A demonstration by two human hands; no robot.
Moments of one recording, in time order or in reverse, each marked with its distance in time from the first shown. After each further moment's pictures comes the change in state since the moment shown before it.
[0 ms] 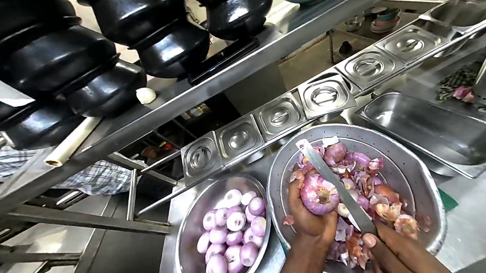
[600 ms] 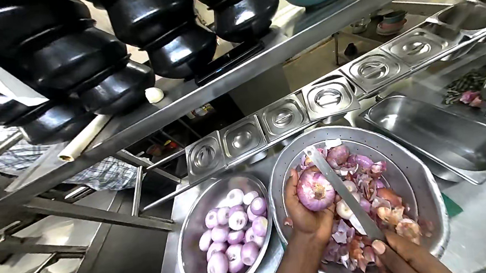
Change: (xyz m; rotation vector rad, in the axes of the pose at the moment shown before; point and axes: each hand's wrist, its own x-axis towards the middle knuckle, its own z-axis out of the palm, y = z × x) left_hand 0.002 0.009 0.003 0.008 0.031 -0.027; right_hand -0.008 0.013 -0.005 0.155 -0.014 0.025
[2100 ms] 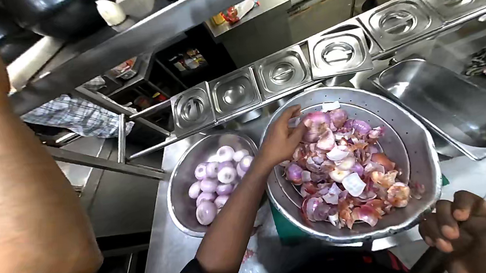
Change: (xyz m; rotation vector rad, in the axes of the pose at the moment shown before) left_hand 0.078 0.066 -0.027 1.746 -0.342 0.352; right_hand -0.019 0.042 -0.045 0.837 0.379 -0.285
